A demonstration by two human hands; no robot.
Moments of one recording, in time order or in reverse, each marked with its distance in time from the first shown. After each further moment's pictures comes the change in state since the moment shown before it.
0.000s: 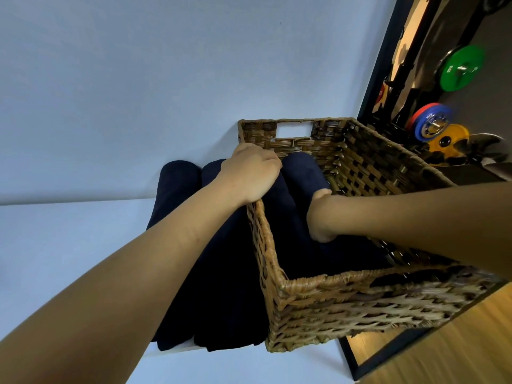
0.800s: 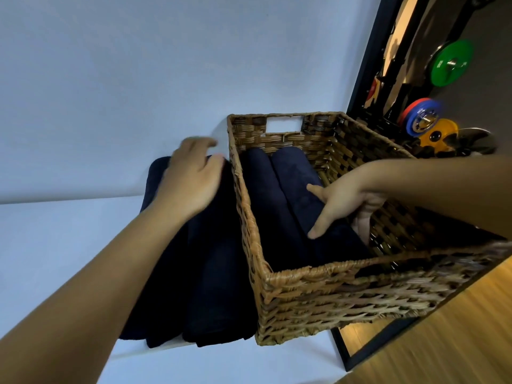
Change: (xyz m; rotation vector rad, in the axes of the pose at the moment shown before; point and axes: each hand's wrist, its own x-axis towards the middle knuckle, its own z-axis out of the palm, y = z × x) left_hand -0.024 -0.061 -0.013 -0.001 0.299 -0.008; right_hand -0.034 0.062 0.009 0.887 -0.204 -0.059
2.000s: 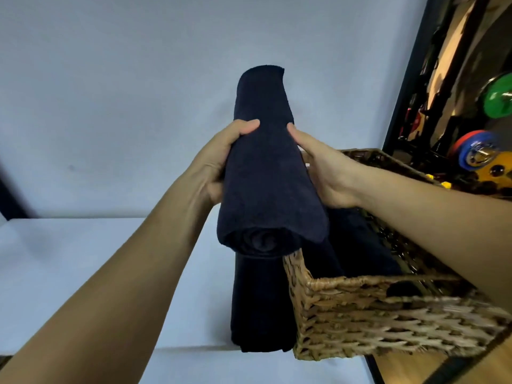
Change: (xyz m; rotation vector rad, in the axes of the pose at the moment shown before) left_hand -0.017 0.073 -0.096 -1.221 -0.231 -0.403; right_hand -0.052 -0.094 0.002 1.033 0.075 -0.847
